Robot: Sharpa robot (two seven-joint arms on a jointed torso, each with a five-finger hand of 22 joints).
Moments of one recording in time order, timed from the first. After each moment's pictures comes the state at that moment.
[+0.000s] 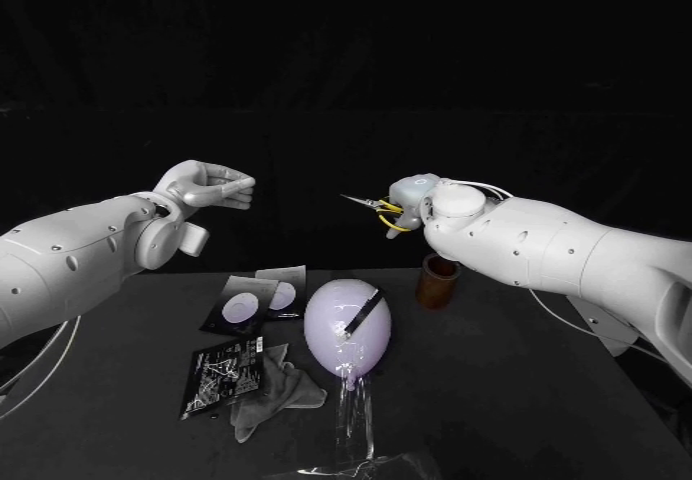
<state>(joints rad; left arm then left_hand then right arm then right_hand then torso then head) 1.42 -0.58 -0.09 0.78 -0.32 -0.04 0.29 1.58 -0.04 -0.09 0.29 0.05 0.83 0.21 0.26 0.28 1.05 0.18 0.07 0.06 0.93 0.15 0.18 0.32 0.18 0.90 0.28 0.14 0.07 1.44 -0.38 -0.18 0.83 -1.70 -0.15 -0.25 1.34 0.13 -0.30 0.14 0.05 1.05 -0.03 0.63 1.25 1.31 0.04 0.58 1.17 1.46 -0.10 1.55 1.31 0.03 1.47 -0.03 1.36 1.31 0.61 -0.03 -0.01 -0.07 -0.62</state>
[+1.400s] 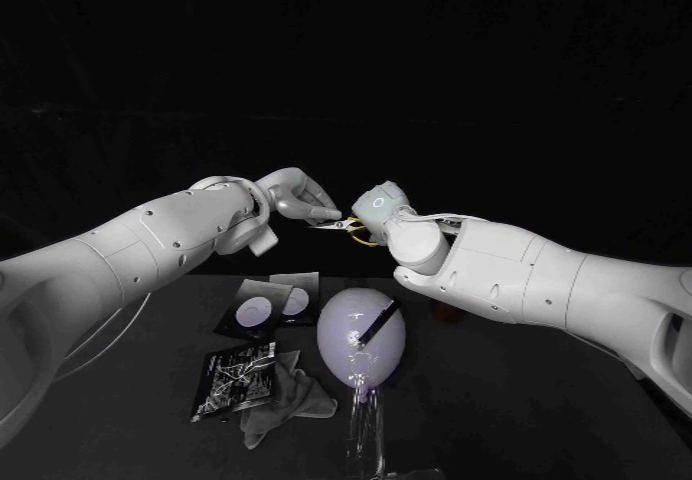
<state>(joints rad) 1.47 -0.37 -0.09 0.73 -0.79 0.09 0.20 1.51 -0.05 -0.08 0.29 0.05 0.85 0.21 0.25 0.28 1.05 0.18 0.09 0.07 0.93 0.15 0.13 0.27 0.13 0.84 0.29 0.11 0.08 1.44 -0.30 -0.19 1.00 -2.18 -0.12 -0.46 1.37 0.10 -0.31 0.16 0.05 1.03 -0.01 0.52 1.21 1.31 0.04 0.58 0.96 1.46 -0.10 1.53 1.31 0.04 1.47 -0.01 1.33 1.31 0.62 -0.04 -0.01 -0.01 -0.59</state>
